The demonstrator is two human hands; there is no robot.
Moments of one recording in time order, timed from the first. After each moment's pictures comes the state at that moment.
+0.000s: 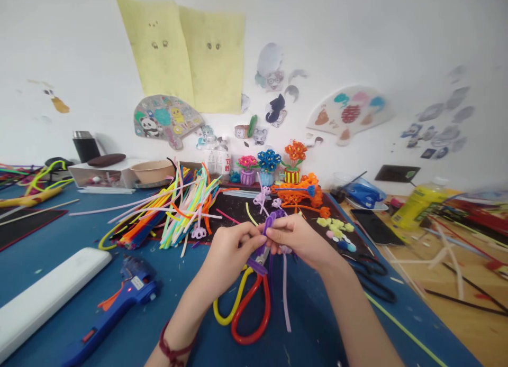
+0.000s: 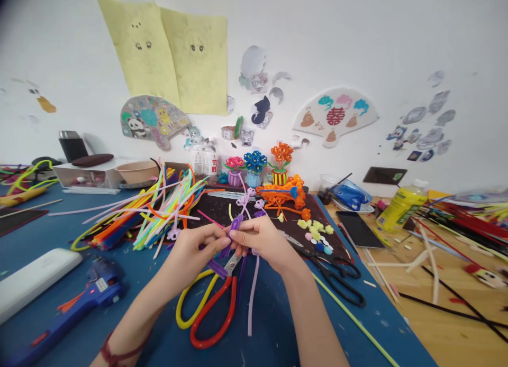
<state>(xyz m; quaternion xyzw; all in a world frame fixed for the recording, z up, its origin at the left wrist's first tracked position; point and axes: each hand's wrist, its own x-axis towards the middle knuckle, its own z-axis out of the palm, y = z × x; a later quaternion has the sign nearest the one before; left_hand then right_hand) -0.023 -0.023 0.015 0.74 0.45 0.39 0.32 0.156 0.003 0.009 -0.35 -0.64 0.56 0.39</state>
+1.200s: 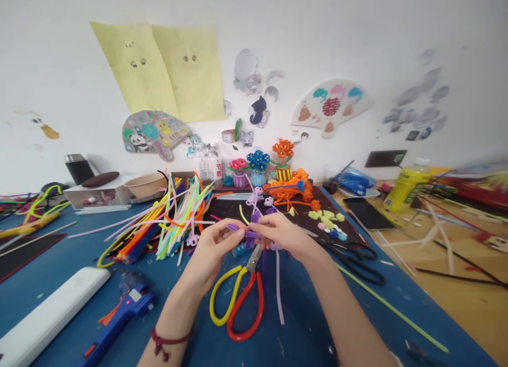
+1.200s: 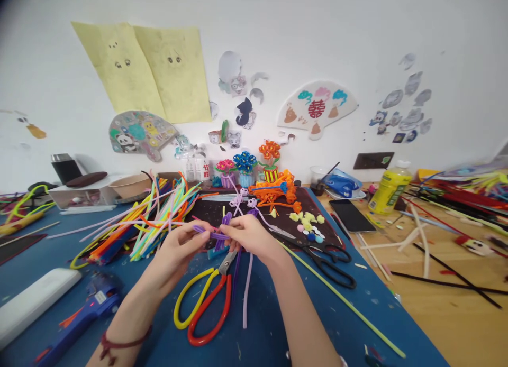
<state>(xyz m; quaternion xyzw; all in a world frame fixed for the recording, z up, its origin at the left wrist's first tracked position) -0.024 -0.020 0.015 0.55 0.38 0.51 0.54 0.148 0.008 0.012 -0.43 -0.62 0.54 0.37</state>
